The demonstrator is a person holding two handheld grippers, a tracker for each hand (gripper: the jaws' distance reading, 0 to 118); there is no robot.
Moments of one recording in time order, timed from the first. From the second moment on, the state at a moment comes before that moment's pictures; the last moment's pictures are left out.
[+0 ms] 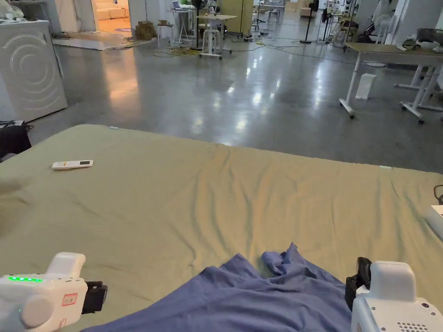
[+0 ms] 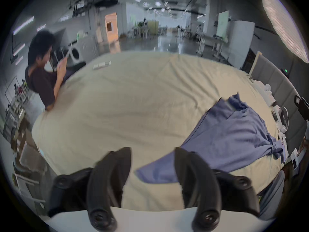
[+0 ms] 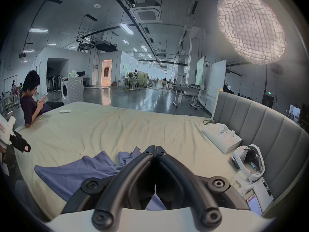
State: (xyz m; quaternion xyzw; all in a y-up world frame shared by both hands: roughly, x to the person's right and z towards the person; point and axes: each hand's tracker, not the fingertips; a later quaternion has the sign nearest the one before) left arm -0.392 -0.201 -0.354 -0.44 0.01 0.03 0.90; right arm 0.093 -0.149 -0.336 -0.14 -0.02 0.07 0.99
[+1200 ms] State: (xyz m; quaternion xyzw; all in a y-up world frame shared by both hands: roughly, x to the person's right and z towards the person) left arm -0.378 -0.250 -0.362 -0.51 0.04 0.04 0.86; right arm 0.149 -0.193 -0.483 -0.30 0.00 0.12 0.94
